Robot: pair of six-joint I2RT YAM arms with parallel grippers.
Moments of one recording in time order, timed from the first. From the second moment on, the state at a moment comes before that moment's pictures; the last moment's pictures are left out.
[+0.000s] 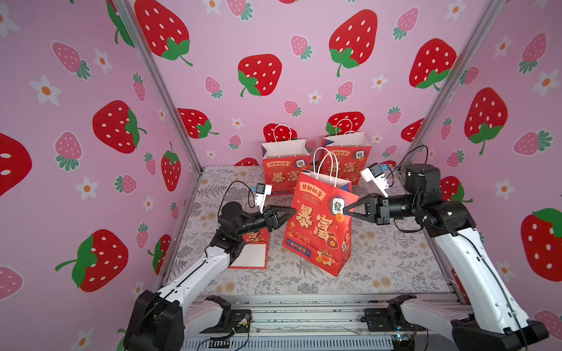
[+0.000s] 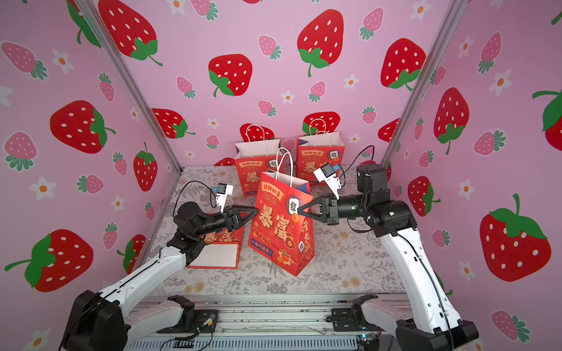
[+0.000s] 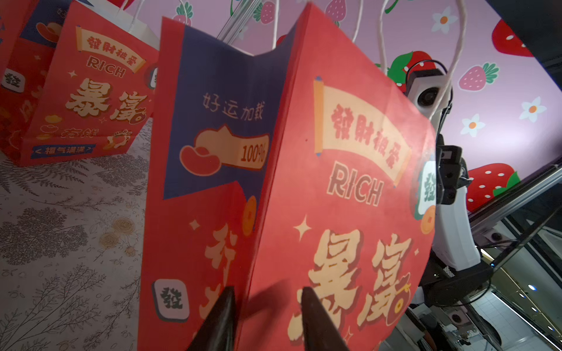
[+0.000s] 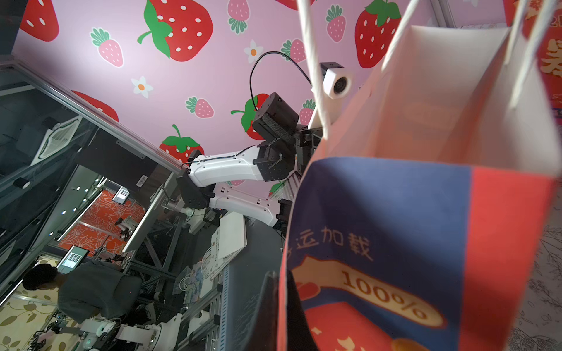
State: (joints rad) left arm -0.37 1.13 0.66 0.56 0.88 -0.78; right arm 0.33 1.14 1.47 -0.86 -1.19 0.26
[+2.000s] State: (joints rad) left arm -0.36 1.03 0.65 0.59 0.82 -0.87; right arm 0.37 1.00 1.11 -0.33 -0.74 0.55
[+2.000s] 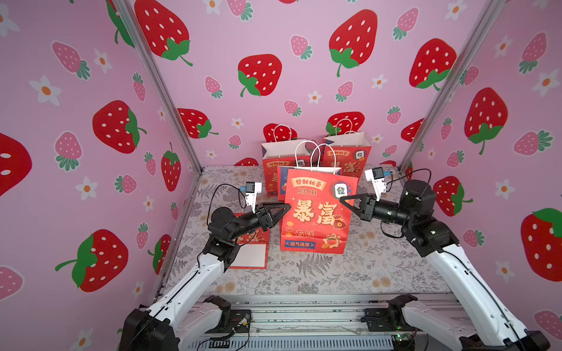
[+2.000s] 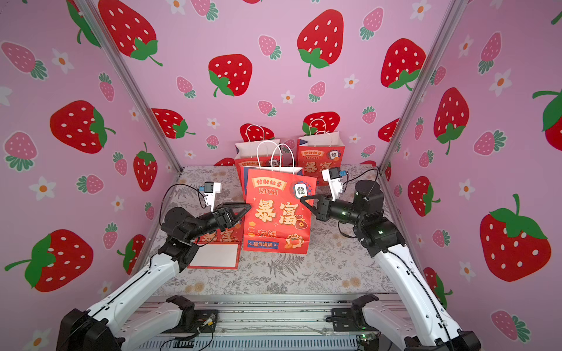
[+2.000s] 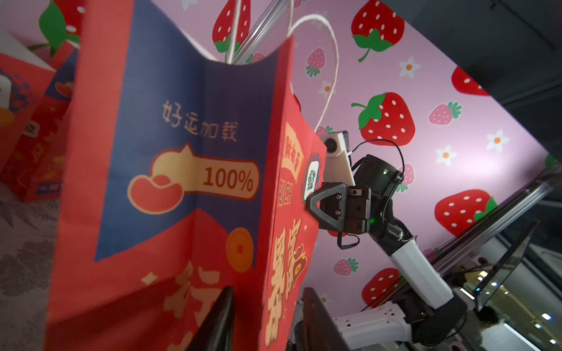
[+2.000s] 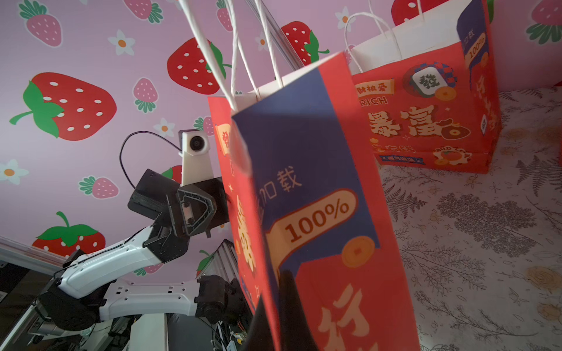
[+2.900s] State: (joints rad) left arm -0.42 1.06 0.71 0.43 0.86 -0.78; right arm 0.39 1.11 1.29 -0.47 -0.83 0.48
